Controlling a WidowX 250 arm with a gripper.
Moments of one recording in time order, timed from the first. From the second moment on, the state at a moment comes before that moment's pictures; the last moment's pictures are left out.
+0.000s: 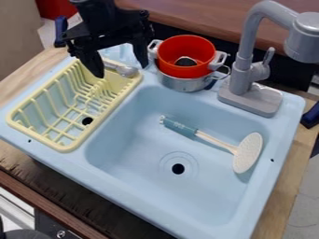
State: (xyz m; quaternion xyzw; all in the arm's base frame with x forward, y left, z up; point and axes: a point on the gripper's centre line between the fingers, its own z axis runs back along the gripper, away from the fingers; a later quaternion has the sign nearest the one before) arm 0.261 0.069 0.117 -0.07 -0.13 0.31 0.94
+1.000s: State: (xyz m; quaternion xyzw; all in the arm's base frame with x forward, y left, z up) arm 0.255 0.019 0.083 -0.09 -0.13 0.51 0.85
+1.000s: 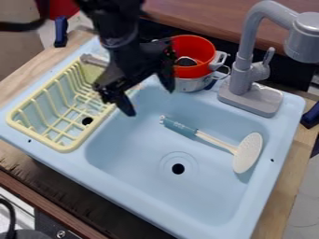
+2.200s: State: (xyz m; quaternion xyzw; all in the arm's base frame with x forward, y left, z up) arm 0.292 -0.063 0.047 -0.11 -0.11 0.44 0.89
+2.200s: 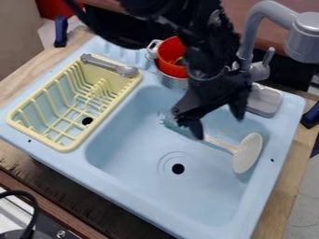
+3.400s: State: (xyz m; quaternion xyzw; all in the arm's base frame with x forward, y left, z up) arm 0.299 -0.088 0.029 -0.14 -0.12 0.36 0.91
